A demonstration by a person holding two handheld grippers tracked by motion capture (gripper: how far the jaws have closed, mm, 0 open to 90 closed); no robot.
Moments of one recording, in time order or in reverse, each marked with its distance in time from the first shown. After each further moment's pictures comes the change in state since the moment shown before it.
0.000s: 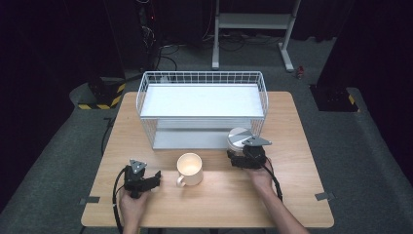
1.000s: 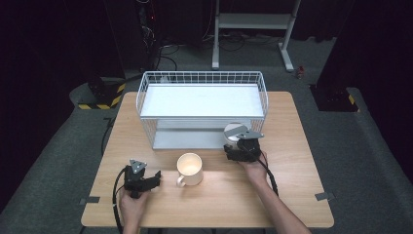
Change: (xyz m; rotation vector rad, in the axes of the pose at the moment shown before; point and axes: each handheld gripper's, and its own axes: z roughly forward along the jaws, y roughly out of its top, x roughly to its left) left arm 0.000 0.000 0.000 0.000 0.000 0.000; right arm -0.002 0.015 0.024 0.033 -0.040 -0.012
